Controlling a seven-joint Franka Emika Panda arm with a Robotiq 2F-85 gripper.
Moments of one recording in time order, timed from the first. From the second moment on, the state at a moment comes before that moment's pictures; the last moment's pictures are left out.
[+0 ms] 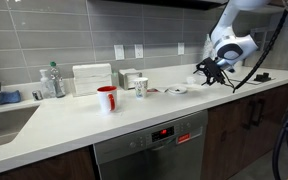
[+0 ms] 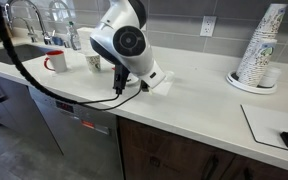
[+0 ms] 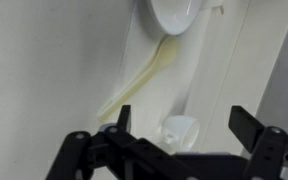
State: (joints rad) arm -0.18 0.38 -0.26 -2.00 1.63 2.59 -0.55
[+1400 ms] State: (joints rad) arm 0.40 -0.01 -0.67 -1.89 0.11 2.16 -0.05
